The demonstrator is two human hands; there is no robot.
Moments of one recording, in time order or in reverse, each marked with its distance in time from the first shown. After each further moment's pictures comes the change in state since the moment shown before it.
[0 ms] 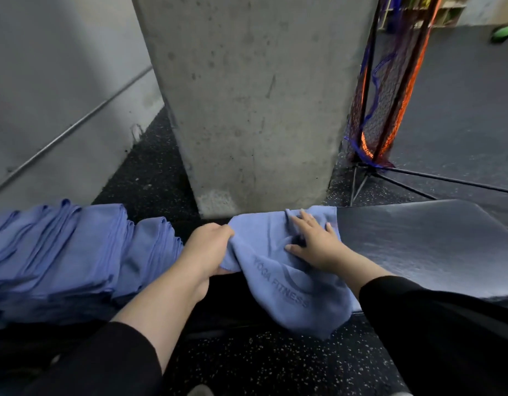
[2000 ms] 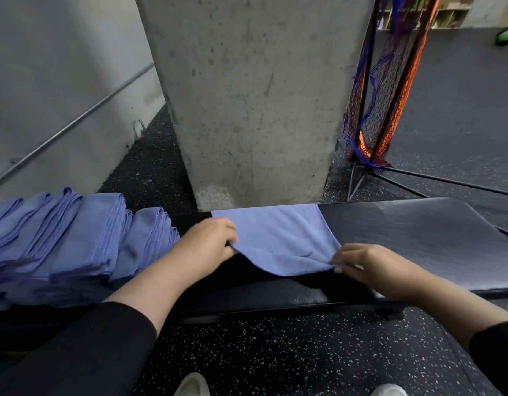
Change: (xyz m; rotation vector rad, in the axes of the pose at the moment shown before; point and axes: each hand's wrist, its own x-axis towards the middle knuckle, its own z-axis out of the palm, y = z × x) left_hand 0.028 -0.024 -0.015 1.147 -0.178 0.757; right_hand -0.118 0.064 -0.057 -0.035 -0.027 -0.358
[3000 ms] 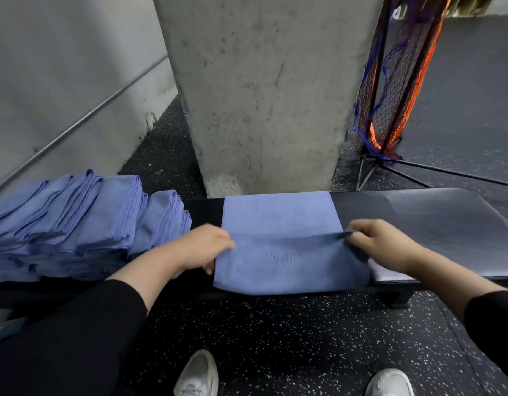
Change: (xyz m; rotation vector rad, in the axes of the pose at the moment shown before) left_hand -0.040 0.001 0.002 -0.552 -0.236 -0.392; right_hand 0.008 -0.015 -0.006 0.319 0.149 0.311
